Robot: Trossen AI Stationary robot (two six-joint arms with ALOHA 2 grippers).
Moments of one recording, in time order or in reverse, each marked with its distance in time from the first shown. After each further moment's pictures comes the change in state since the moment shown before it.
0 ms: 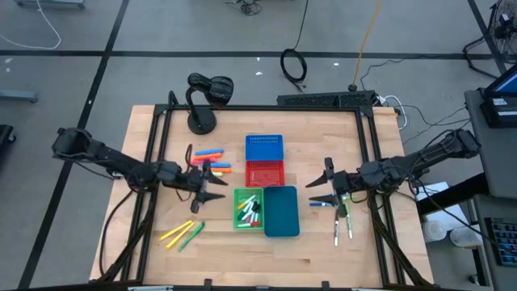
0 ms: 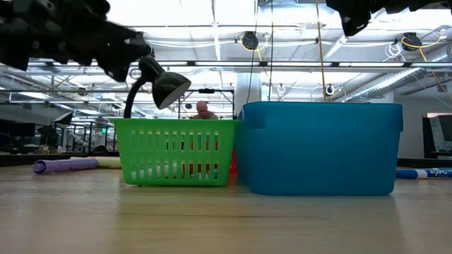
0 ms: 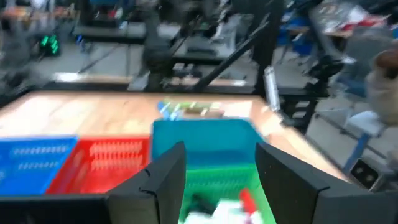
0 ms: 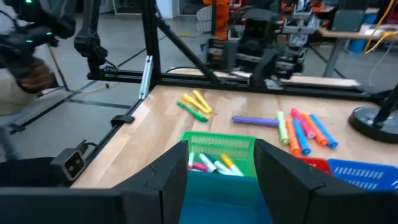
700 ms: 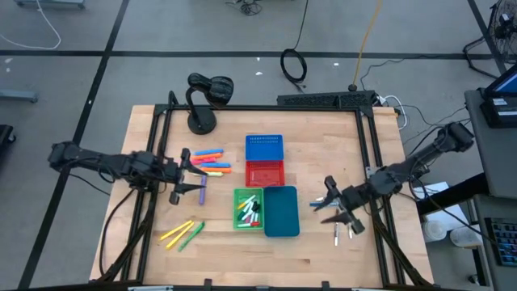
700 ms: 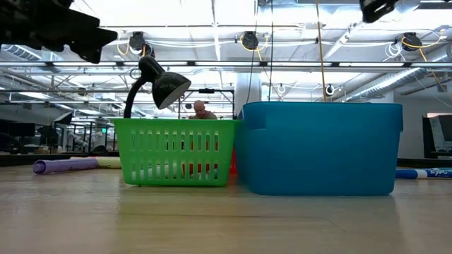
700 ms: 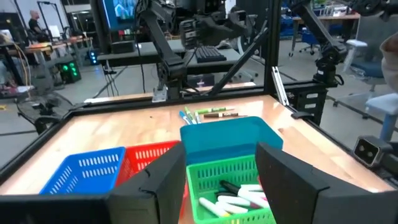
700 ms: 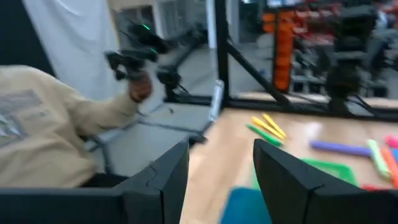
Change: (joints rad) left arm 0.046 -0.662 0.000 -0.642 0.011 0.158; right arm 0.183 0.011 -0.109 0.281 -0.080 0.063
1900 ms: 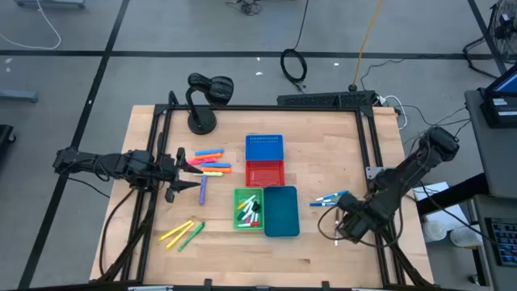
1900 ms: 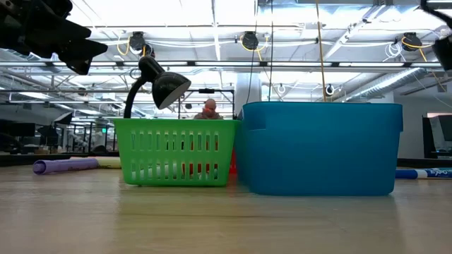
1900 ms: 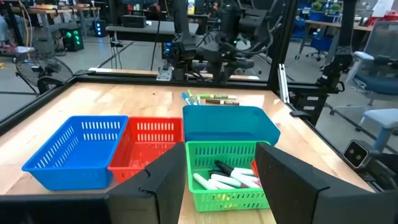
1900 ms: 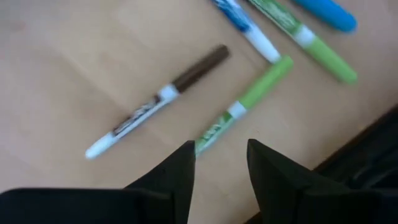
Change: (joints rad) left arm 0.027 -0.157 0.000 -0.223 -0.007 -0.152; right arm 0.254 0.501 0.402 -1.488 -0.051 1.484
